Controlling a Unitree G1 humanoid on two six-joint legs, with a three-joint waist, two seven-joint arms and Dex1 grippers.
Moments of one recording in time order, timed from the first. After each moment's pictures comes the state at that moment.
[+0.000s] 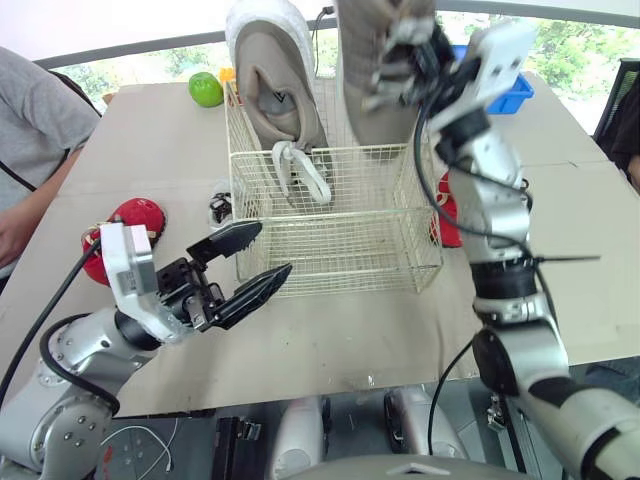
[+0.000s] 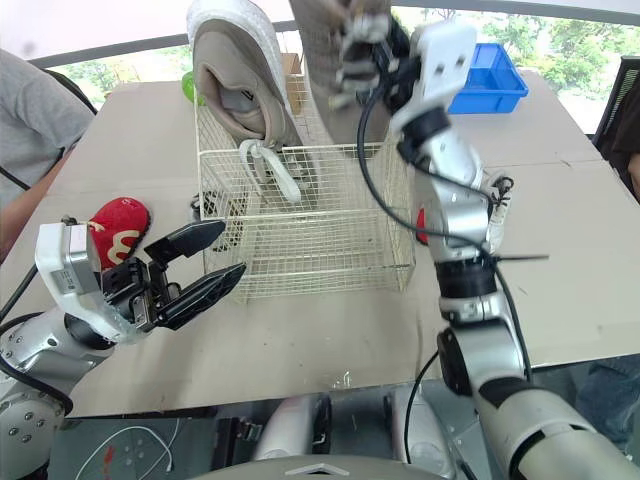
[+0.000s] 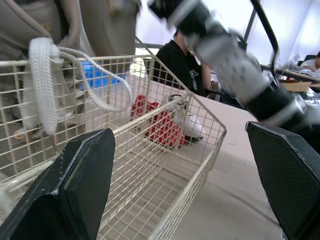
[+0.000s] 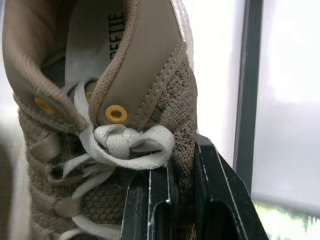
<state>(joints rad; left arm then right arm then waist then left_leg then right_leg) 0.20 0.66 0.46 -0.68 -1.01 0.44 -0.79 -0.76 -0.05 0.01 0.10 0.21 -0.02 0.27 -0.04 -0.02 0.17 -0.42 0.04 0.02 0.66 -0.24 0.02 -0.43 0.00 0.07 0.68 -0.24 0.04</state>
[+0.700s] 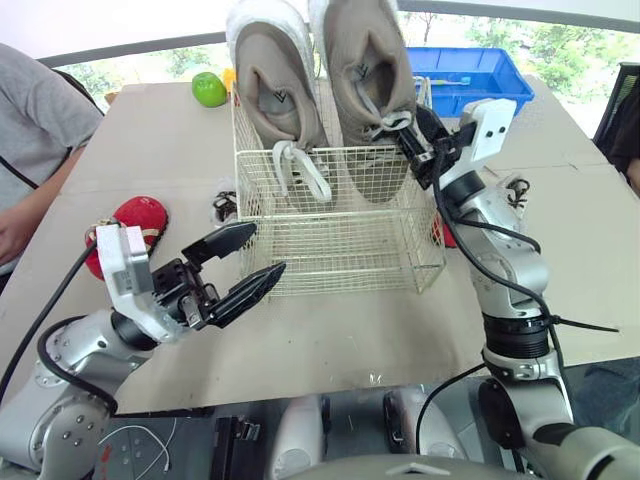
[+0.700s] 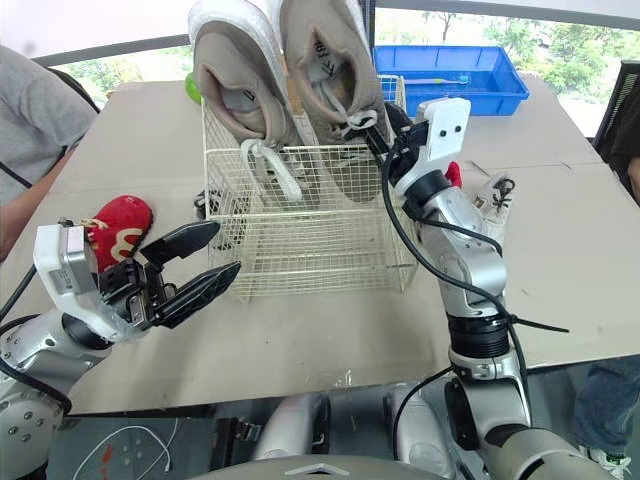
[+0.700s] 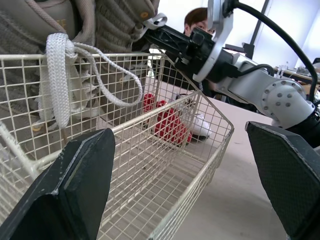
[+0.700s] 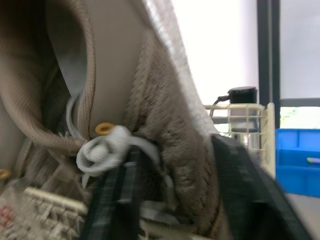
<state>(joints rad) 0.20 0.65 0.46 -0.64 -1.01 0.43 -0.80 -0.61 -0.11 -0.01 -0.22 0.37 0.39 0.28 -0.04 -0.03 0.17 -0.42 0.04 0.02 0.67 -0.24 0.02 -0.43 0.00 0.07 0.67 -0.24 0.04</state>
